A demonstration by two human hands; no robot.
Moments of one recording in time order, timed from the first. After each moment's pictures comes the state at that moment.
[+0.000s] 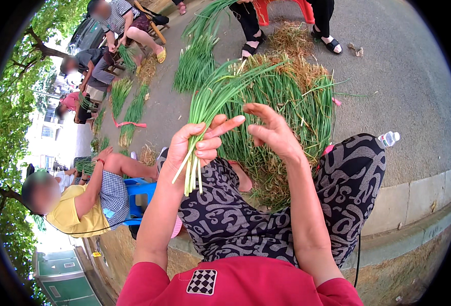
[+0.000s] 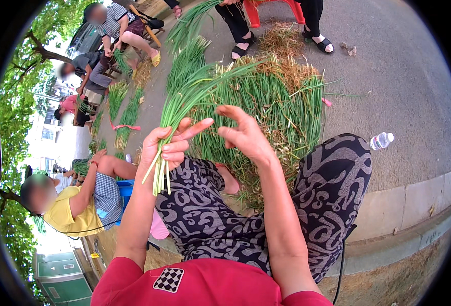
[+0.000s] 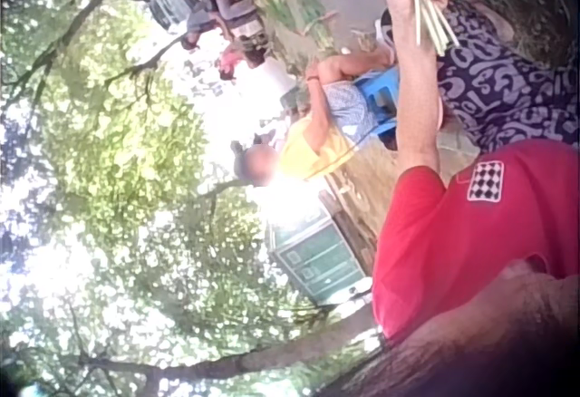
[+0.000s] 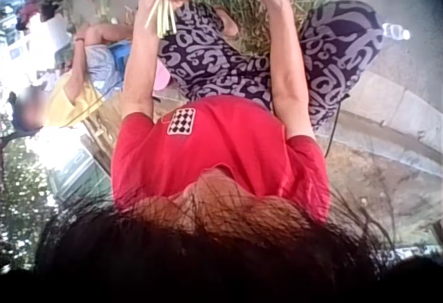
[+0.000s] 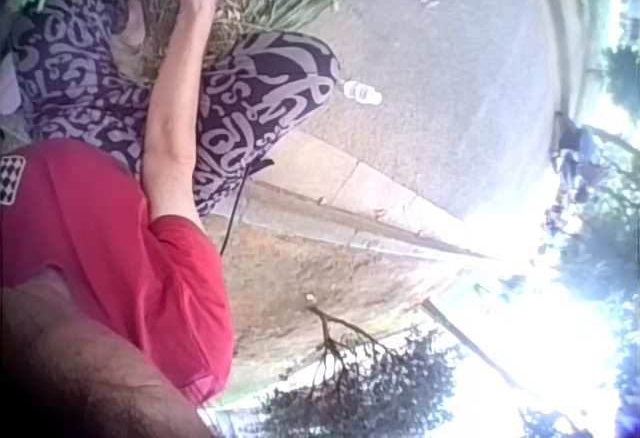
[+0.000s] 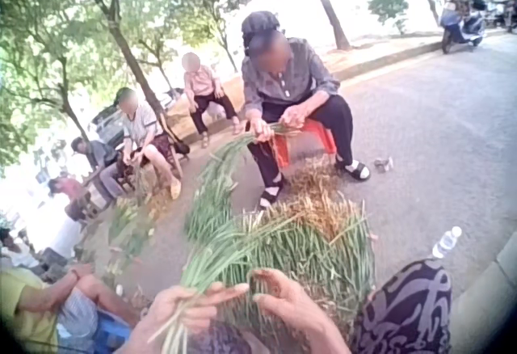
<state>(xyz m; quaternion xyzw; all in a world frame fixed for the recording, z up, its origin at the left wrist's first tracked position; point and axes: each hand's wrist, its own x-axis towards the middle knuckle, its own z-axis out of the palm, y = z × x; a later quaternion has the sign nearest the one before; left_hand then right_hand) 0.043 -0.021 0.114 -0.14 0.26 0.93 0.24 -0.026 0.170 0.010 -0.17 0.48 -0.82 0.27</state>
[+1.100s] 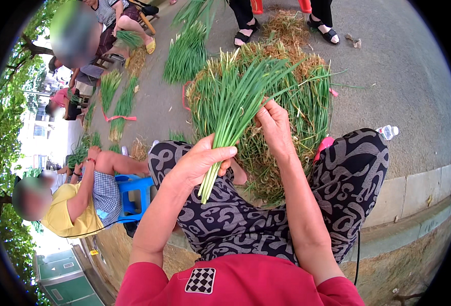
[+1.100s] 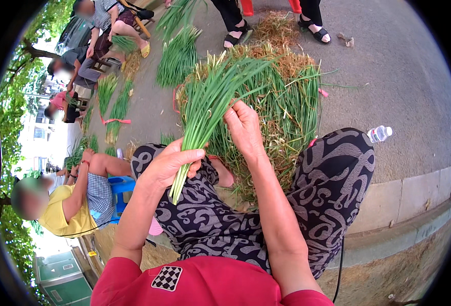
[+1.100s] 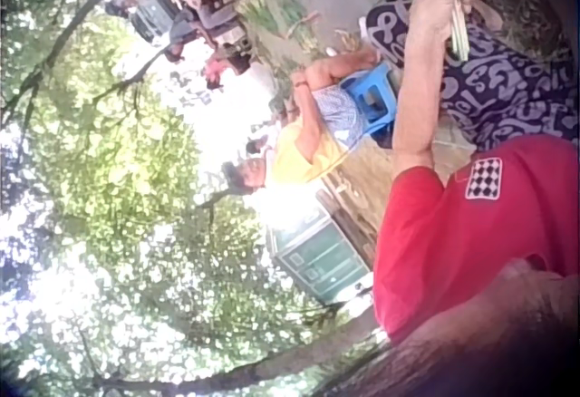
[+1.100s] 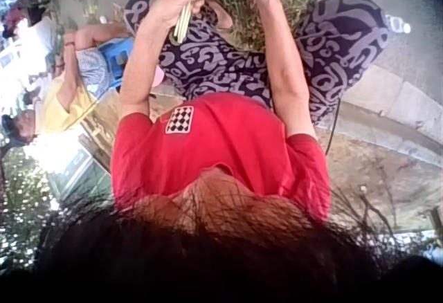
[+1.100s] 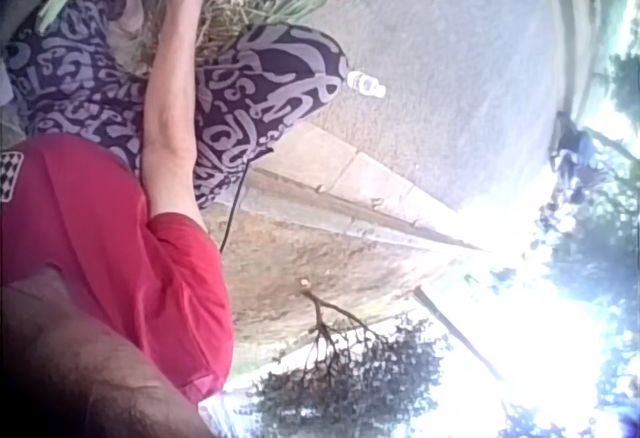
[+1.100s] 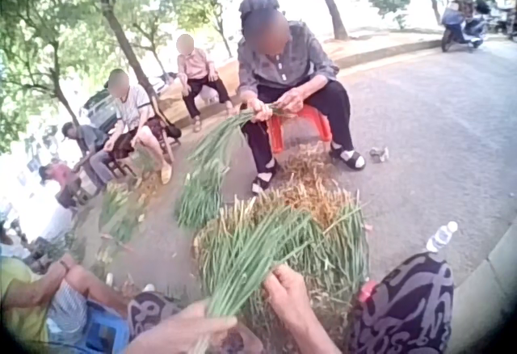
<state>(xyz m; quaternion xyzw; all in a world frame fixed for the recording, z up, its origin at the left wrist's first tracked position) 0.062 0.003 0.085 -0.22 0.61 0.72 0.24 -0.025 0.141 -0.023 -0.08 0.54 -0.83 0.09</state>
